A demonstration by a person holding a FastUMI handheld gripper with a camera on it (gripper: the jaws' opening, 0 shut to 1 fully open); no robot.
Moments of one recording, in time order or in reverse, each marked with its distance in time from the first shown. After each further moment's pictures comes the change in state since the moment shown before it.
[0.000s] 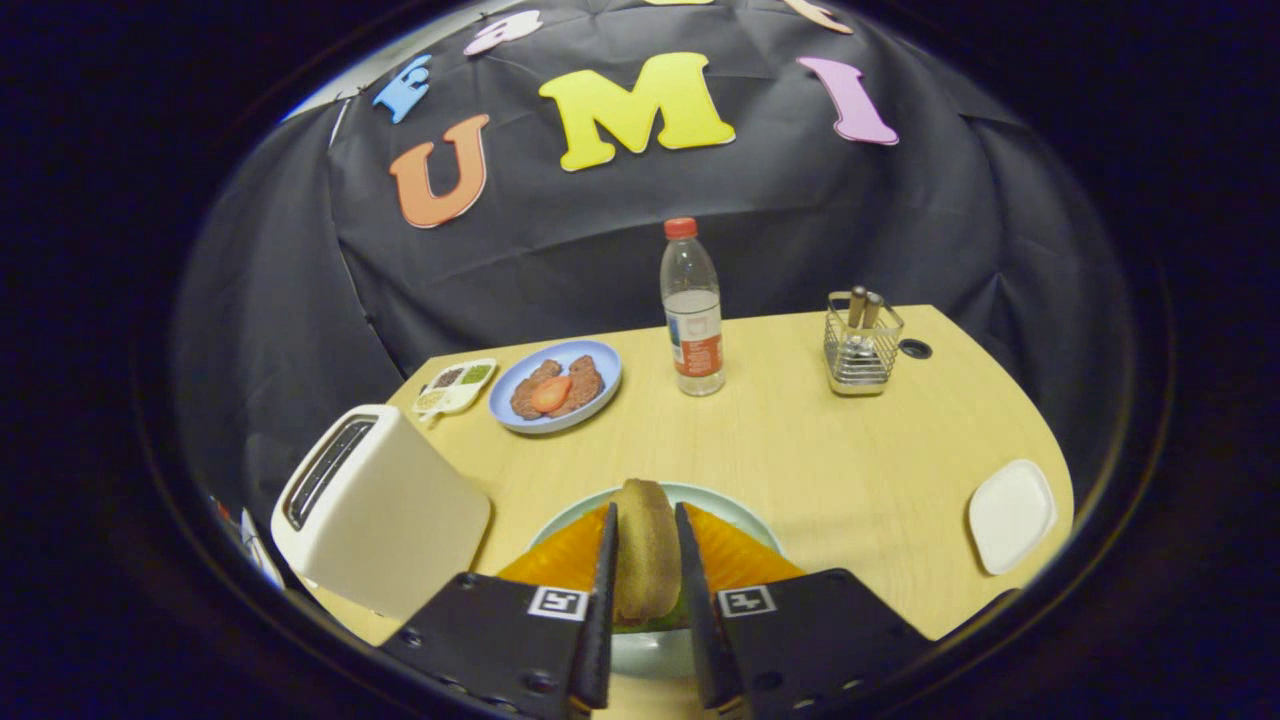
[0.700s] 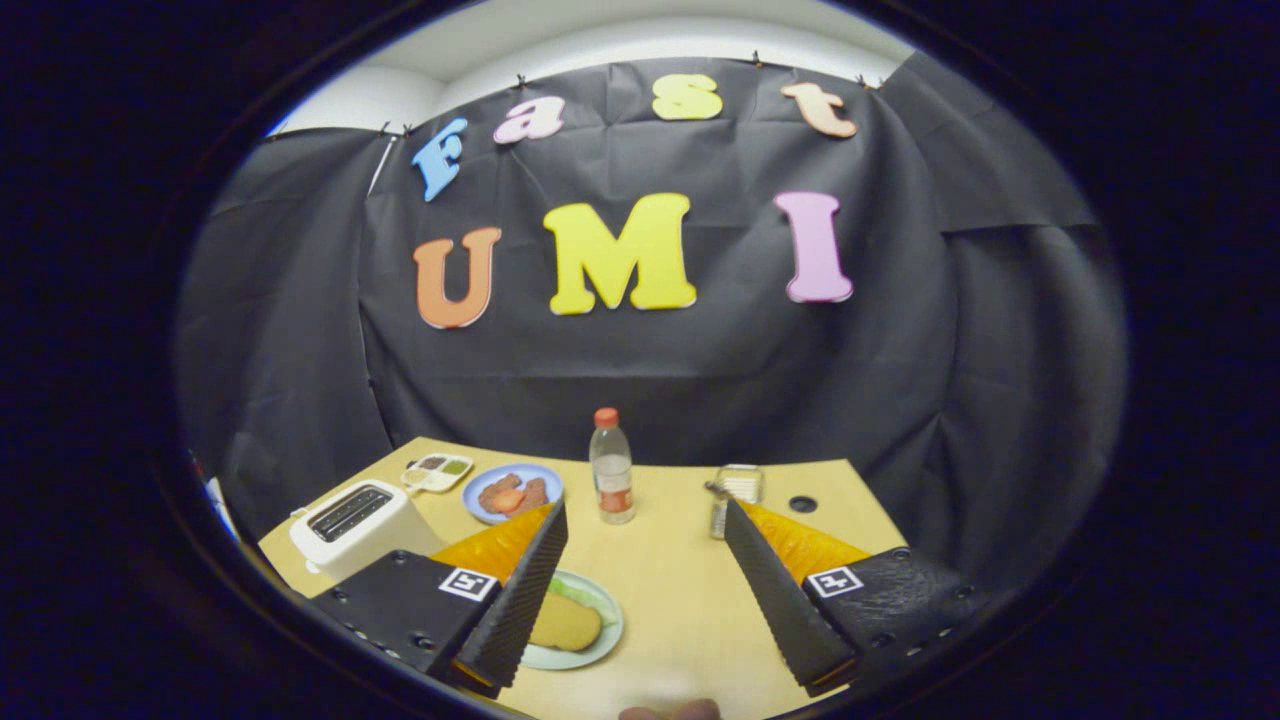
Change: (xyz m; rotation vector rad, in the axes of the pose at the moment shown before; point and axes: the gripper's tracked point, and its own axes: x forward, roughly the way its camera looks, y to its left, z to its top) arm -0.184 -0.099 0.140 -0.142 -0.401 -0.052
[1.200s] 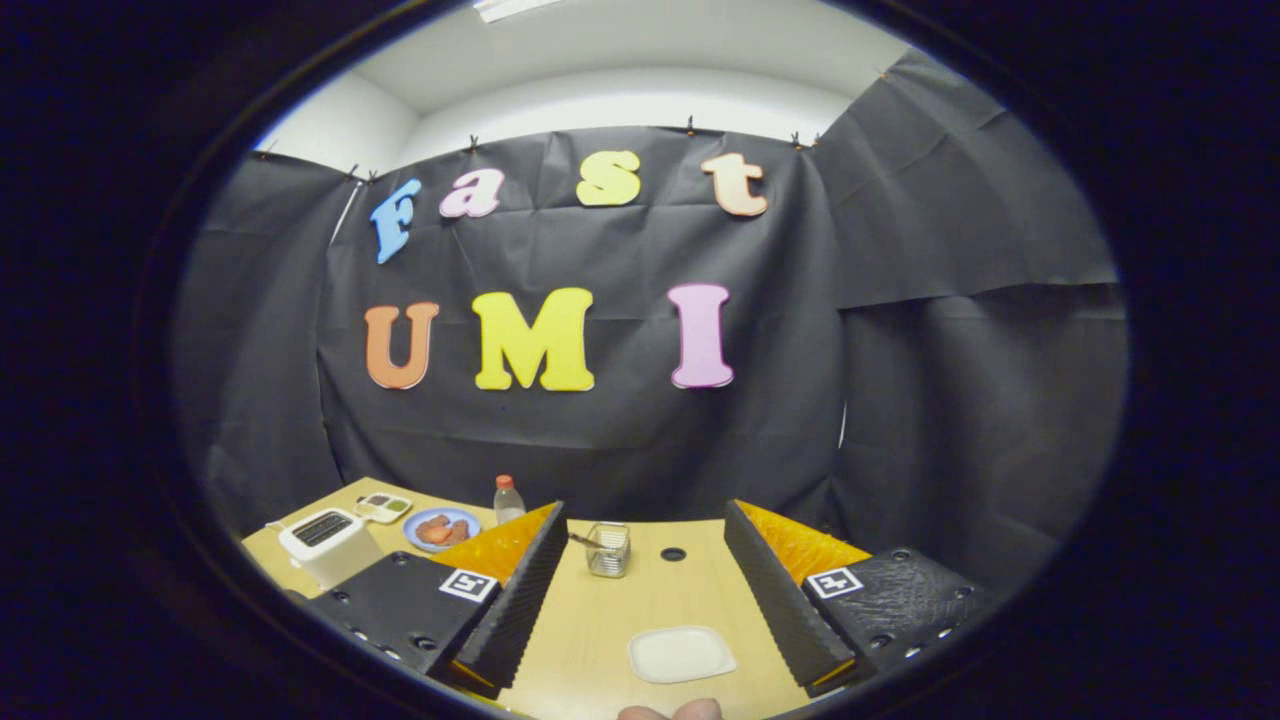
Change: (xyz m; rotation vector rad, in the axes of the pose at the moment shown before) arm -0.117 -0.134 0.074 0.005 -0.153 -0.152
